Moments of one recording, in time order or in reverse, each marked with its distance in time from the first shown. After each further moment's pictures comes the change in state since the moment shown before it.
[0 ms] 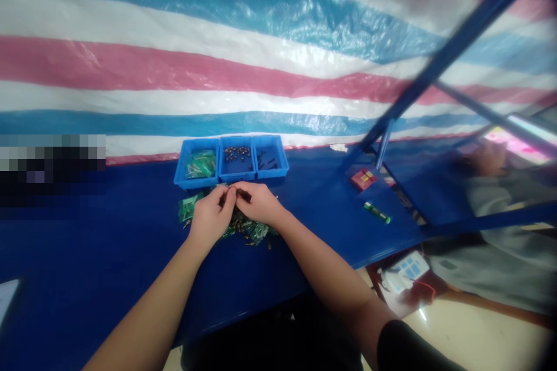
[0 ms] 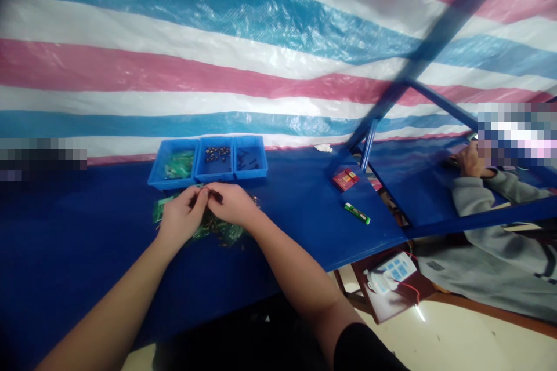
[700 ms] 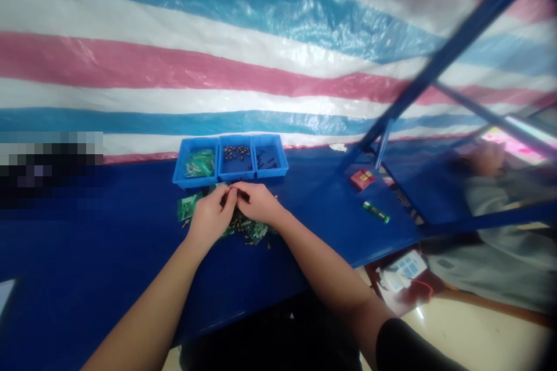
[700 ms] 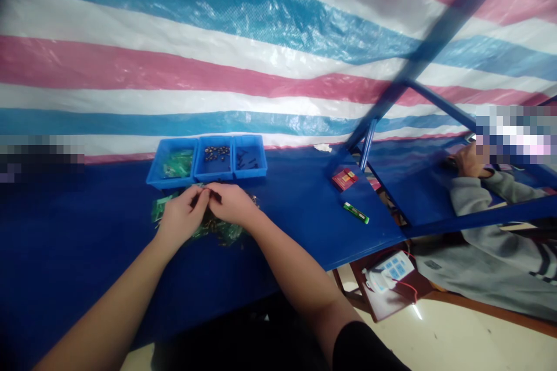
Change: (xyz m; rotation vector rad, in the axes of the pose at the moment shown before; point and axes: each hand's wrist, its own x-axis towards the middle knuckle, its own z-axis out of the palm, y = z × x) left_hand 0.000 0.000 0.000 0.047 -0.048 0.021; right_hand -0.001 0.003 0.000 -0.031 -0.012 -0.017
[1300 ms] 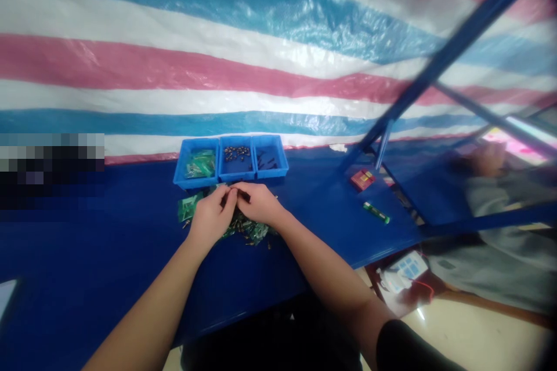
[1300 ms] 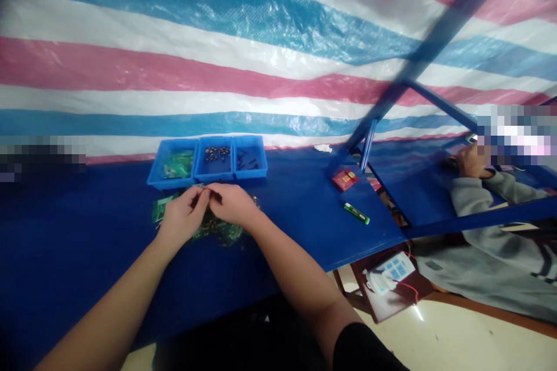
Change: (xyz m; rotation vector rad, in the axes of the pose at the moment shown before) left_hand 0.000 -0.001 0.001 -0.020 -0.007 -0.014; right_hand 0.001 0.000 0.000 -0.018 0.020 -0.006
